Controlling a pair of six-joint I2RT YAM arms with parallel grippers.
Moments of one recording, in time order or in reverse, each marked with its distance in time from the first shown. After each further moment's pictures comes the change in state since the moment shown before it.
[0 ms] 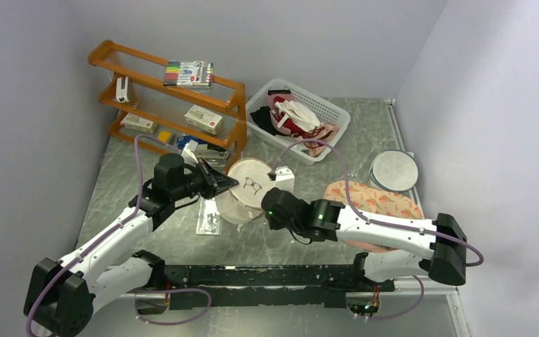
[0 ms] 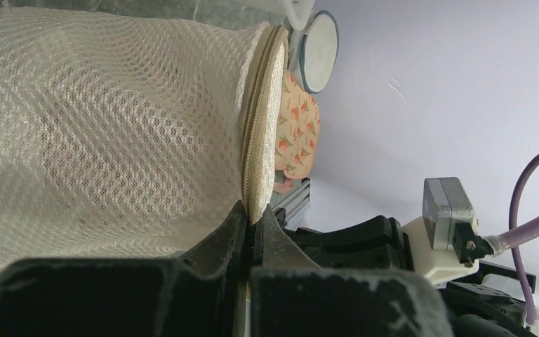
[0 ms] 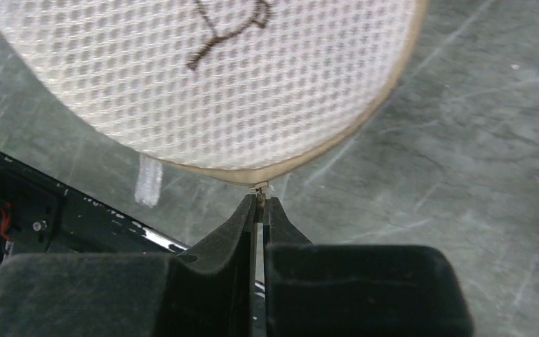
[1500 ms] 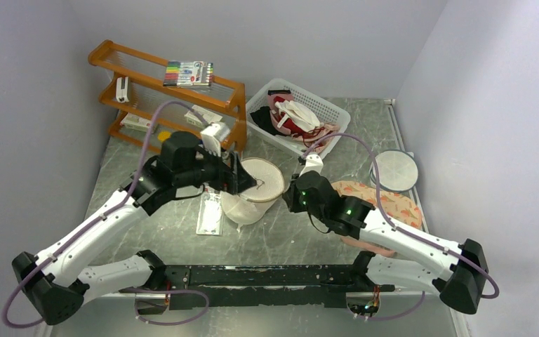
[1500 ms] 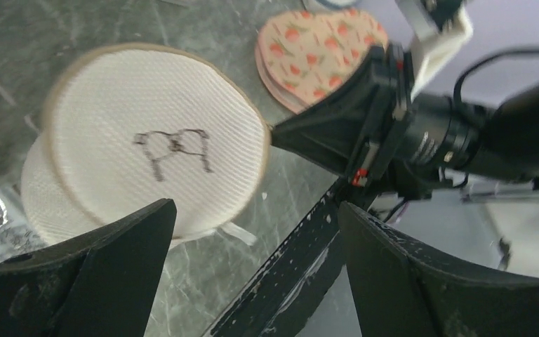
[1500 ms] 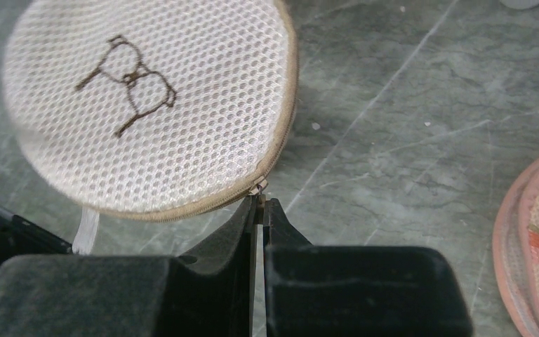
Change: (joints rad) left arm -0.186 0.051 0.479 -0.481 -0.101 0.630; right arm -0.267 -0.222 -0.162 0.134 -0.080 -0.137
